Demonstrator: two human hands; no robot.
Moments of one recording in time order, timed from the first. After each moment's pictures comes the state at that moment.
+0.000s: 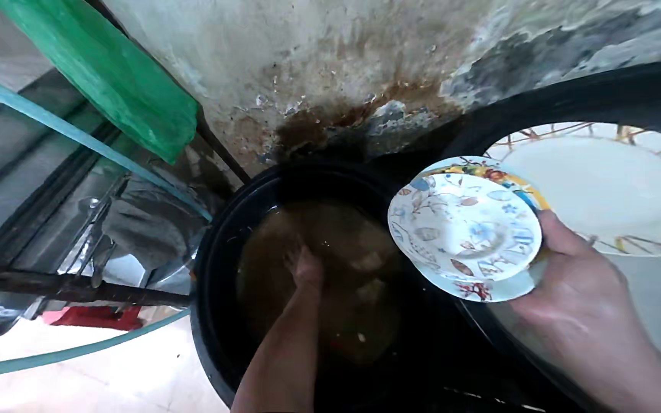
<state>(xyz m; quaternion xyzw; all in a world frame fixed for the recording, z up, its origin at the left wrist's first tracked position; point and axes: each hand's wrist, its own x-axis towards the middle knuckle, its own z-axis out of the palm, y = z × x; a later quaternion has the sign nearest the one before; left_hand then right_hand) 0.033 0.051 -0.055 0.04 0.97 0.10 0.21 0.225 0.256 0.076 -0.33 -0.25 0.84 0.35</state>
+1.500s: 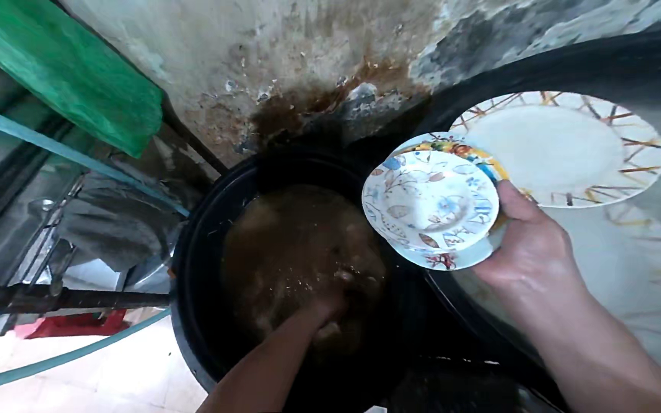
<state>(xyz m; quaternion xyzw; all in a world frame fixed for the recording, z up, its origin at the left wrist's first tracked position) 0.121 0.052 -0.008 0.26 0.80 0.10 0.53 0.222 0.258 0.082 -0.33 -0.22 0.85 0.36</state>
